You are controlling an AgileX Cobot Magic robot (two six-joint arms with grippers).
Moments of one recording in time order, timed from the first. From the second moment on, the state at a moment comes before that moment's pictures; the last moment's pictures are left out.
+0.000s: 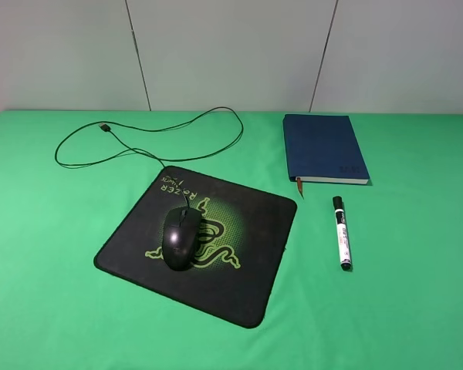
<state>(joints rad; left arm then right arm) -0.17 0.00 -0.49 0.09 1.06 -0.02 -0.04 0.22 -0.57 0.03 1.02 -0.02</state>
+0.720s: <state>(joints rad) -0.17 0.00 -0.49 0.09 1.06 -0.02 0.09 0.94 -0.63 0.15 0.74 -0.22</state>
